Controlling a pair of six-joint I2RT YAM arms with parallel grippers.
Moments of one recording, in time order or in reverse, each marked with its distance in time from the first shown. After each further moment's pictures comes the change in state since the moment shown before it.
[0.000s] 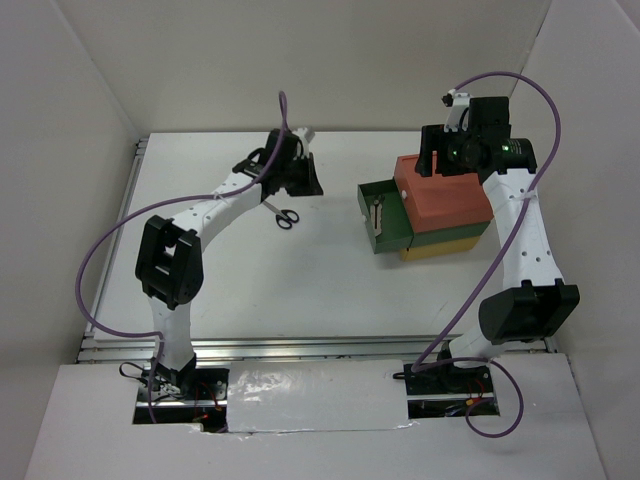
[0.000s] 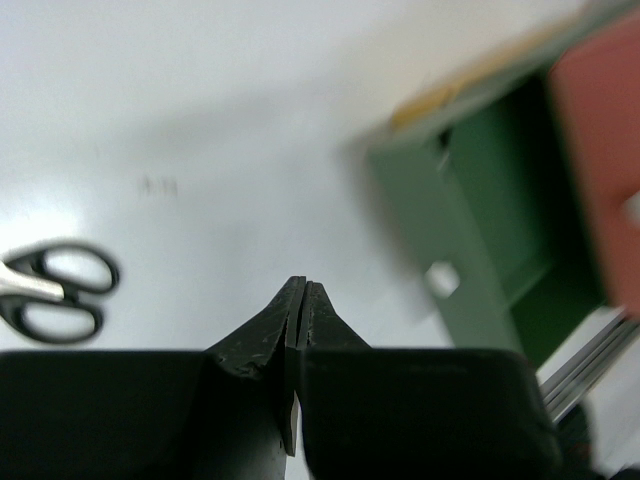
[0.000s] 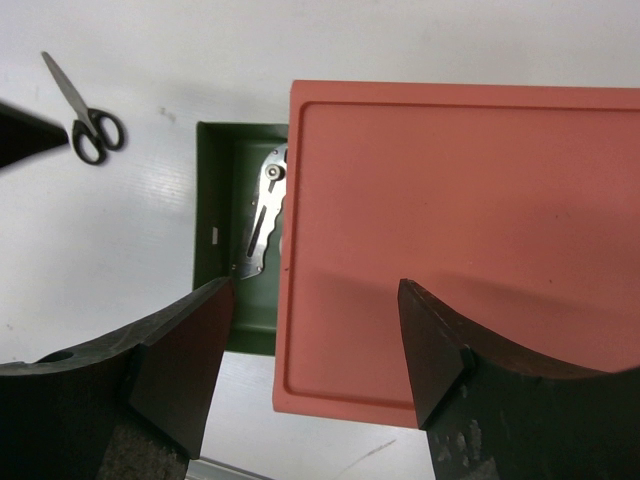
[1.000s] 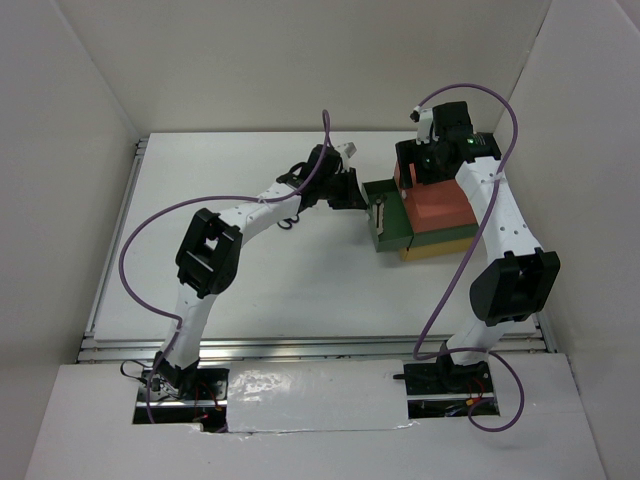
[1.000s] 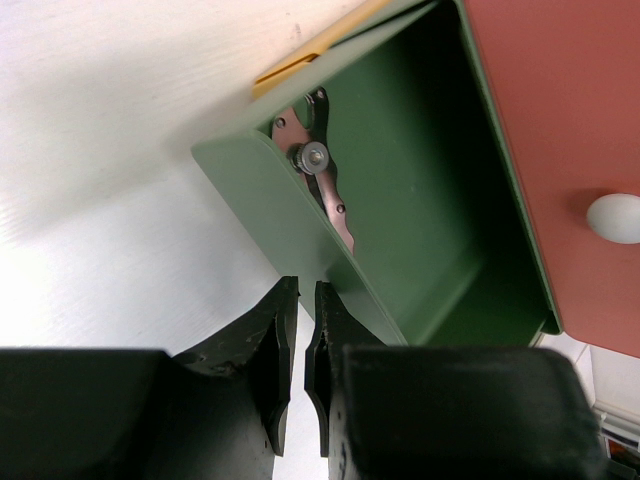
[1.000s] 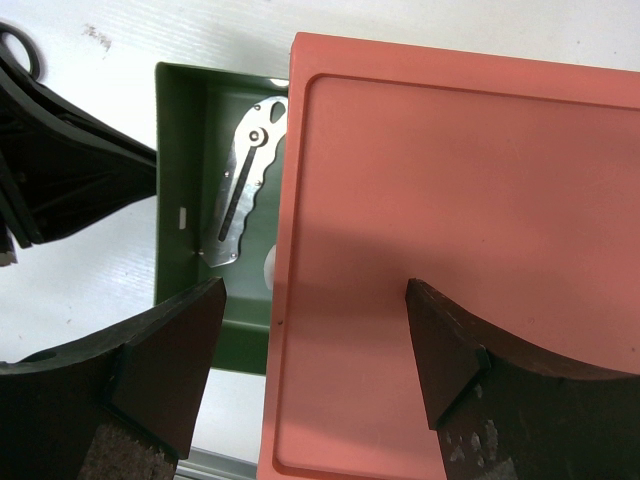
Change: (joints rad) left arm -0.151 0.242 0.111 0.132 0.103 -0.119; right arm 0.102 0.147 -0.016 -0.027 0.124 -0.056
